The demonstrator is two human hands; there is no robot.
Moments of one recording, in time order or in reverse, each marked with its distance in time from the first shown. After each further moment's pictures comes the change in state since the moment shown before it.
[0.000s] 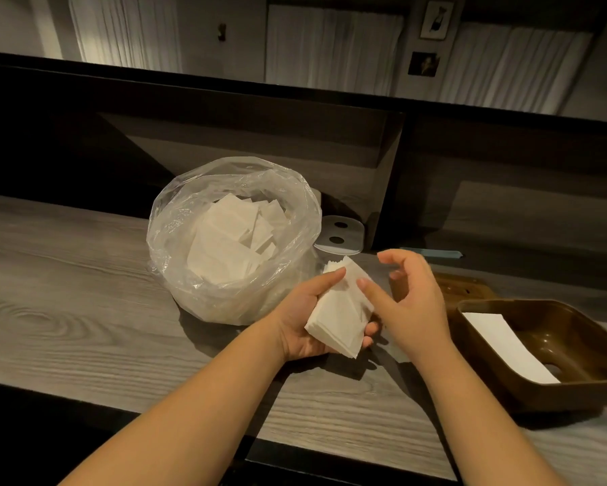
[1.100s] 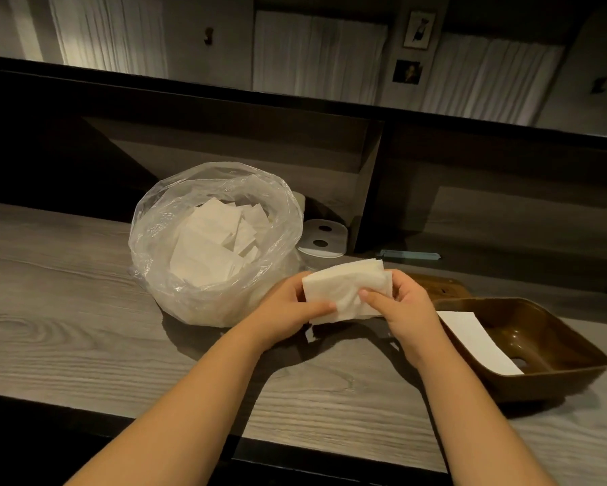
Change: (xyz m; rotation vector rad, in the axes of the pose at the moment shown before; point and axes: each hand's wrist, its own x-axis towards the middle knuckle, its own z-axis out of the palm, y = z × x) left_hand -0.003 0.004 -0.010 0.894 0.289 0.454; right_hand 0.003 0.011 -0.024 0.311 -0.130 0.373
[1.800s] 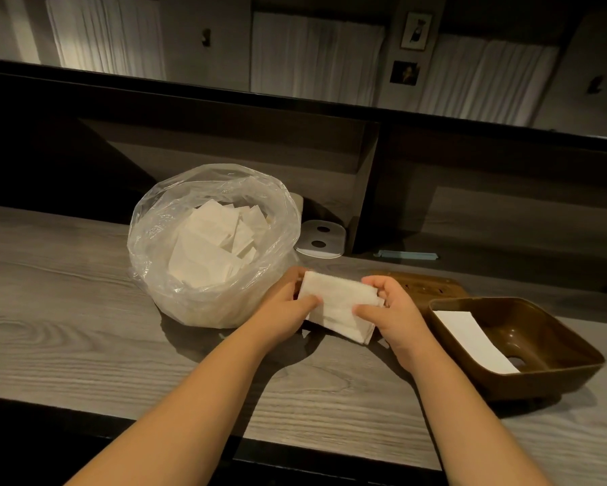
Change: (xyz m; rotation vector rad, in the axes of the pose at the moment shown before) left_hand 0.004 -0.006 0.004 0.150 0.154 0.008; right_hand 0.013 0.023 0.000 -0.069 -0.072 0.132
